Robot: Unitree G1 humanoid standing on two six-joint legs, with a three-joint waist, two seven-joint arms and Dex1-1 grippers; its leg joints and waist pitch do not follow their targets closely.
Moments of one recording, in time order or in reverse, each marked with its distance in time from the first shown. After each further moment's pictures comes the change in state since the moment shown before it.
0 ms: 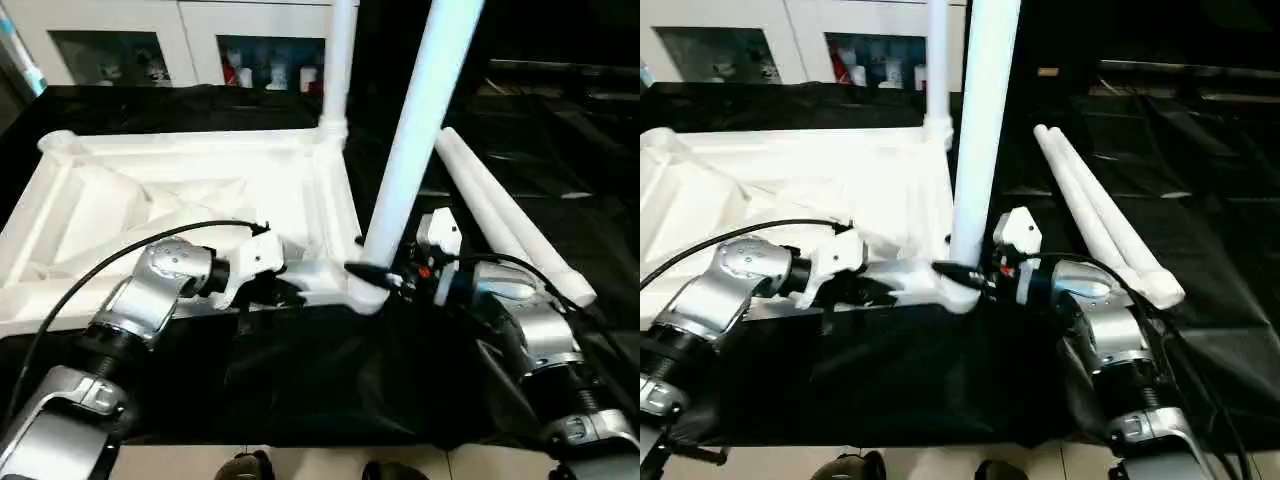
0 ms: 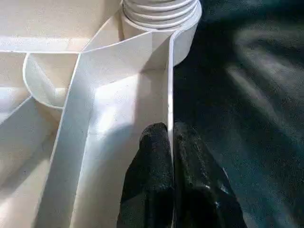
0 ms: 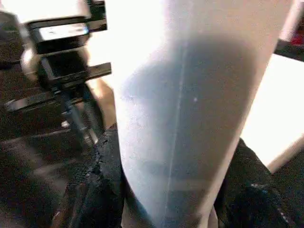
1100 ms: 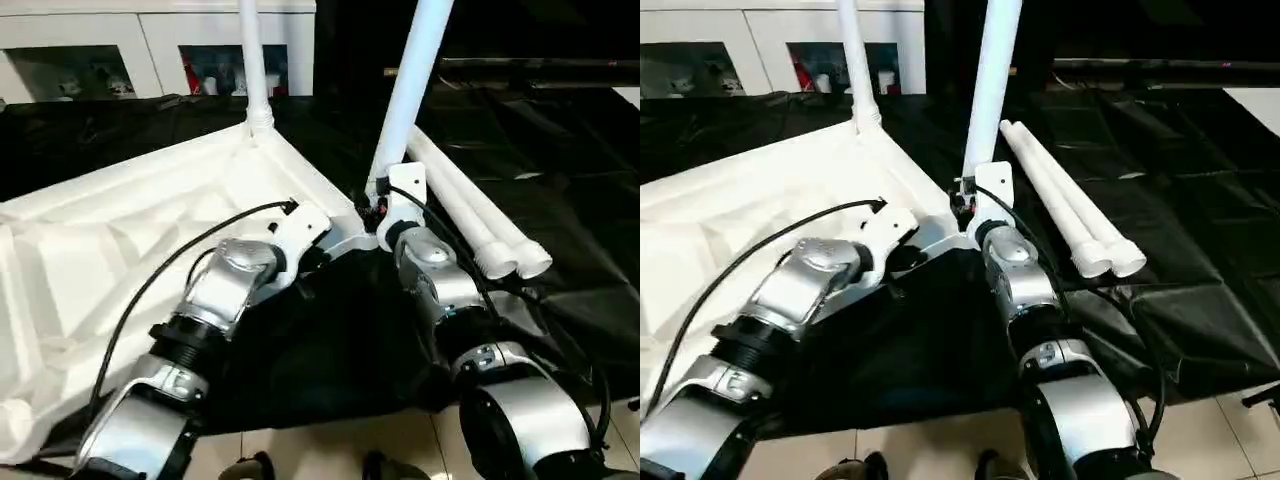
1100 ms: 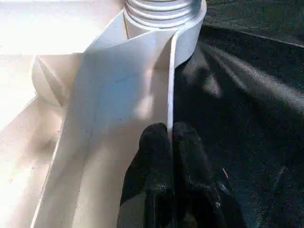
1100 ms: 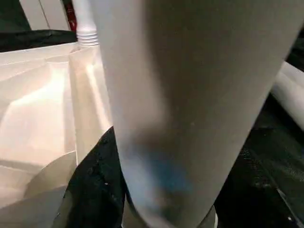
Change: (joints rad) left arm -0.076 -0.304 0.049 0.034 0.118 0.353 0.556; right arm -0.334 0.317 -0.149 0.486 -0.167 -0.028 -0.874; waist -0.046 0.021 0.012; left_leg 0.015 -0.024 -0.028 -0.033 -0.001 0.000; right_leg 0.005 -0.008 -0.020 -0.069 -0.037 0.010
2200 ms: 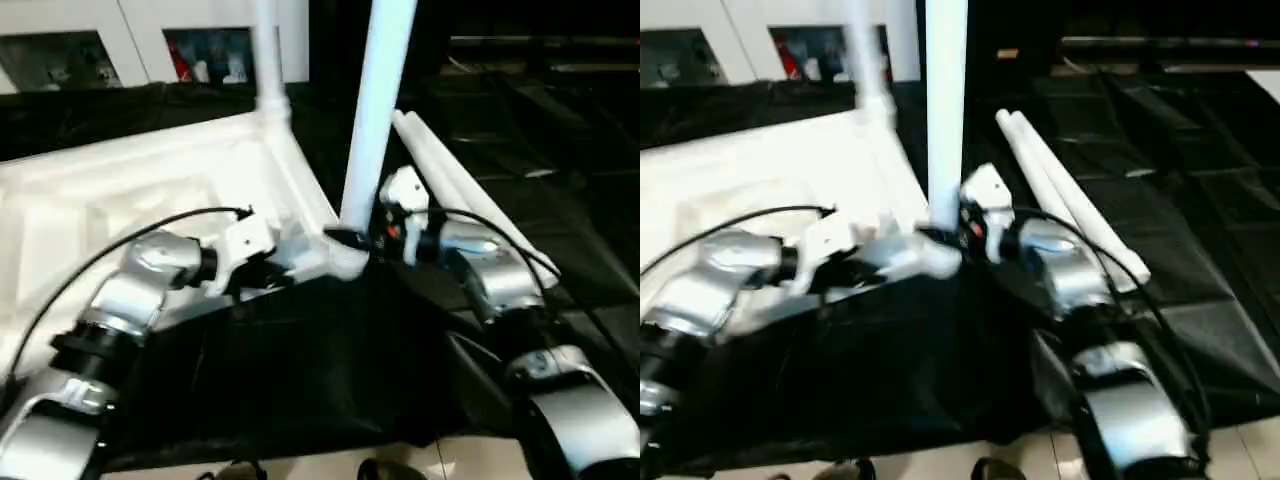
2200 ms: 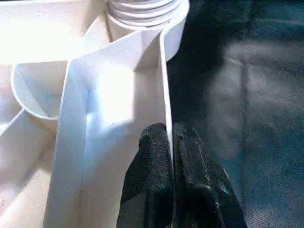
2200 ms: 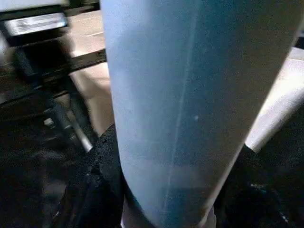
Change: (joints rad) left arm 0.087 0.350 -0.018 -0.092 -0.114 -0.316 -0.547; right arm 0.092 -0.254 0.144 -0.266 0.027 0.042 0.967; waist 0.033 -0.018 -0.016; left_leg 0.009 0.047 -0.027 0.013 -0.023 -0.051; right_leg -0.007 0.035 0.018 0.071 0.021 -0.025
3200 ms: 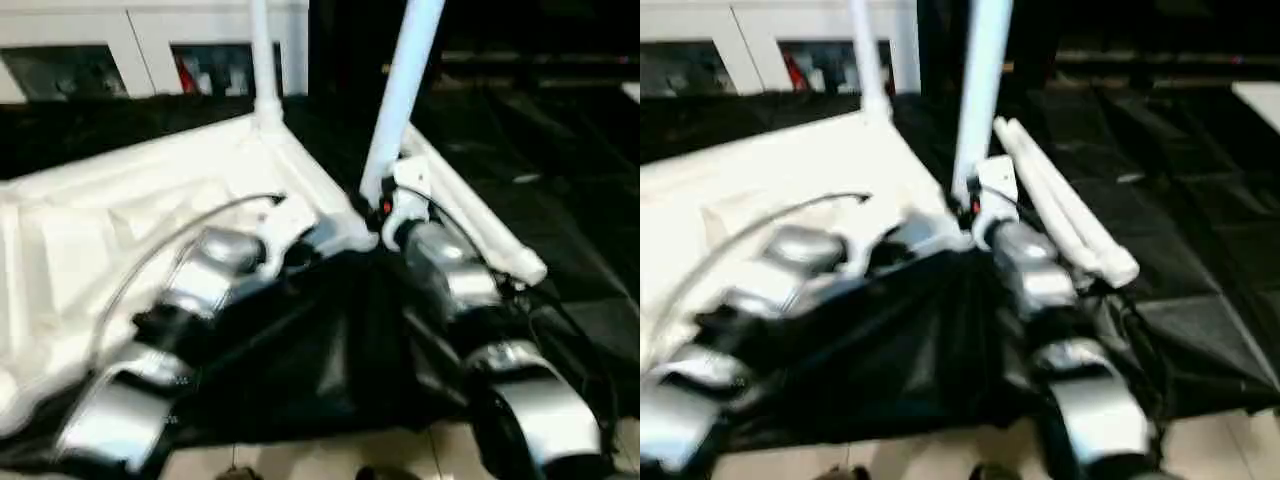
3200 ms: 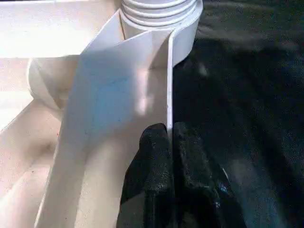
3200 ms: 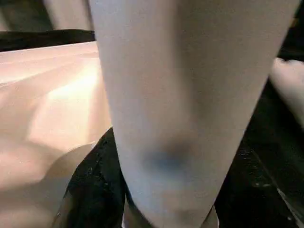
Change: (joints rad) left arm -0.139 -0.305 0.020 0.183 0.116 0.218 0.432; right arm -0.093 0.232 -0.171 0.224 -0.025 0.011 -0.853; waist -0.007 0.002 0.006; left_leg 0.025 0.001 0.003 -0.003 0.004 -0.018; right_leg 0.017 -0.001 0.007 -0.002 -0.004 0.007
